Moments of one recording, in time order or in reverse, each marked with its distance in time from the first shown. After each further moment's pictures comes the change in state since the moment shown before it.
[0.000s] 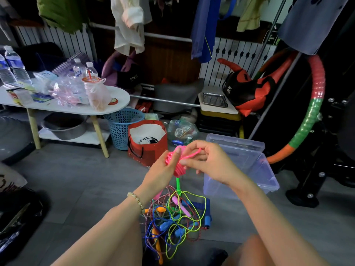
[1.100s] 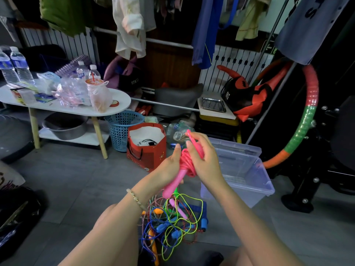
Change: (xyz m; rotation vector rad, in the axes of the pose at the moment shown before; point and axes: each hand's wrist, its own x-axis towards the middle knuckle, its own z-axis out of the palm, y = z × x) left_hand -0.030 0.059 -0.004 -0.045 -0.173 -0.171; right_hand 0.015 0.026 0.023 -0.187 0.491 -0.281
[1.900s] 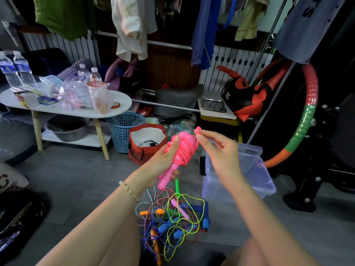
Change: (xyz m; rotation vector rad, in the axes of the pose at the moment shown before) left_hand 0.004 -0.001 -0.019 -0.276 -0.140 0.042; right_hand 0.002 -0.028 -0.034 0.361 0.030 0.049
